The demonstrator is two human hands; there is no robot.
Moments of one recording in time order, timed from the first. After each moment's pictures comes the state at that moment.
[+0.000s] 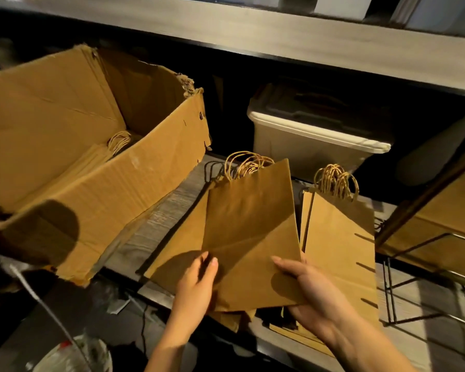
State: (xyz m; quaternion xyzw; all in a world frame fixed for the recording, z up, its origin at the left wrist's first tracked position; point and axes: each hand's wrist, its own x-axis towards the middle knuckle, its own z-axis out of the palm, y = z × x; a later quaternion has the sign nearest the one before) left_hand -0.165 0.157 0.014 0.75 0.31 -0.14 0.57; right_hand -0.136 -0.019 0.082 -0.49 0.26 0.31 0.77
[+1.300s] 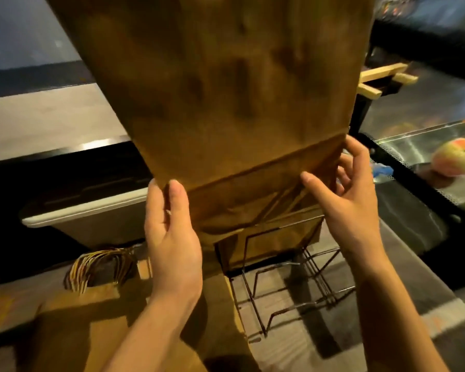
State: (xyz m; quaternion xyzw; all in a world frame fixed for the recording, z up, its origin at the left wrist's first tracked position) left_hand -0.054 -0.099 0.165 0.60 -0.06 0.03 0.79; right_hand -0.106 -0.284 0.157 -0.73 0.11 -0.36 0.57
